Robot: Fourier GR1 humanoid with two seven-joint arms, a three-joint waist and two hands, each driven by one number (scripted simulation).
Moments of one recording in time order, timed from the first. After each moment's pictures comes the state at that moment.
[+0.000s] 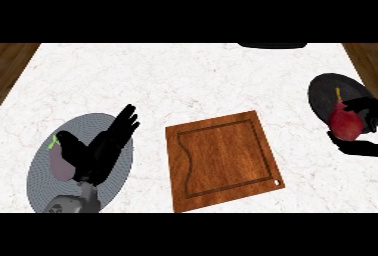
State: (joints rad) left arm -0.07 0.11 -0.14 -1.56 0.24 -0.04 0.23; right arm -0.26 -0.58 -0.09 -1.02 0.30 -0.26 -0.56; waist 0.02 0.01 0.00
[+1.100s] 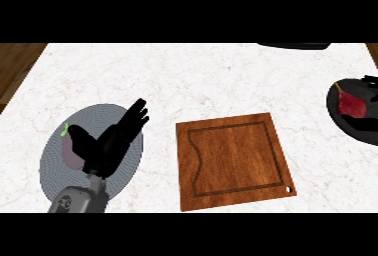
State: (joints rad) left arm -0.13 0.09 -0.16 -1.53 0.22 -0.08 0.23; right arm -0.71 -0.65 -0.21 -0.19 0.40 -0.40 -0.71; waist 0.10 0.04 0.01
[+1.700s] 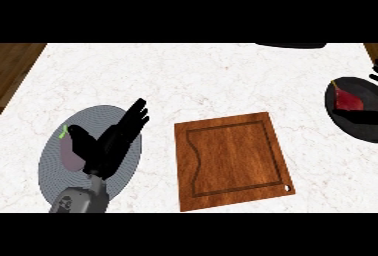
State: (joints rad) left arm -0.13 0.08 -0.17 -1.54 0.22 -0.06 0.24; right arm -0.78 -0.64 -0.35 -0.13 0.25 -0.12 -0.79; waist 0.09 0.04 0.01
